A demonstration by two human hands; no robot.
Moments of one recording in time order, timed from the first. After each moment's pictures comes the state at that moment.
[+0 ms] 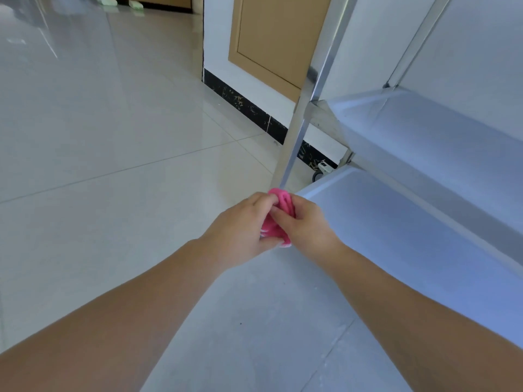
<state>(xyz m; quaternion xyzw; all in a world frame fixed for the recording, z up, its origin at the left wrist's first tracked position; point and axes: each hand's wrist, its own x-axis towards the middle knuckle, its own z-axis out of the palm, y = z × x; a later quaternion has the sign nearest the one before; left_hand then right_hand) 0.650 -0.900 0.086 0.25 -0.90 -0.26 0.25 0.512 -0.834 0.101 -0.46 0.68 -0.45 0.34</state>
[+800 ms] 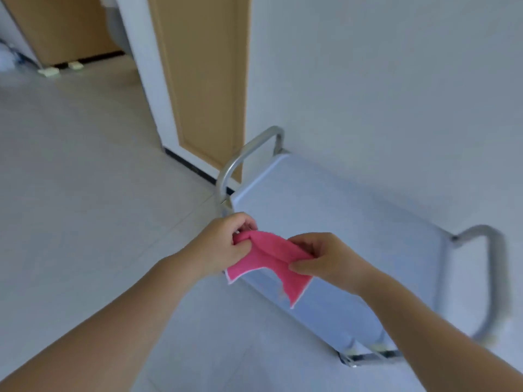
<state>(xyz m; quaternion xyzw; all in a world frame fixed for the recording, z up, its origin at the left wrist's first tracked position) 0.659 -0.777 0.764 0.22 -0.85 -0.46 0.10 0.496 -0.609 0.791 -0.42 0.72 -0.35 0.43</state>
